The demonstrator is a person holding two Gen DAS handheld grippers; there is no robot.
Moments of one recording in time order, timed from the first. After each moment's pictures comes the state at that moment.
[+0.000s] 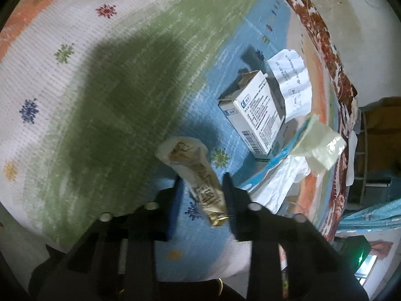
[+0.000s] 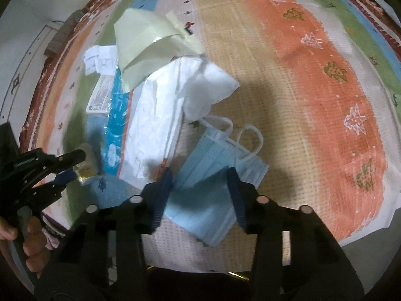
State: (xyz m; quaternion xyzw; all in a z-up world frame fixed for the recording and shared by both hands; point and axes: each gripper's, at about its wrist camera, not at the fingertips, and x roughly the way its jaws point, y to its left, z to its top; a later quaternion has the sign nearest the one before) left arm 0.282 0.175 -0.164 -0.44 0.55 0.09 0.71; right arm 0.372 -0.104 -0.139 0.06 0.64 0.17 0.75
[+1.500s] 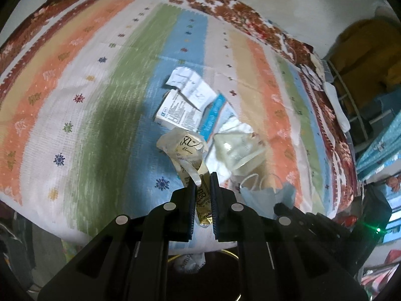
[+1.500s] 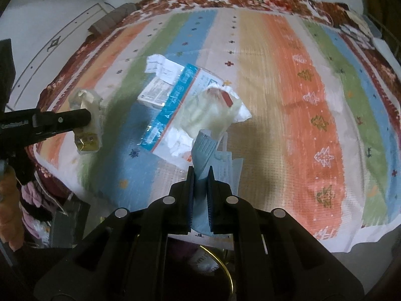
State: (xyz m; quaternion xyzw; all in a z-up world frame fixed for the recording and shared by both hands) left arm 0.243 0.105 -0.041 -0.25 0.50 0.02 0.83; right arm 0.316 -0.121 -0.048 -0.04 0.54 0.27 0.80
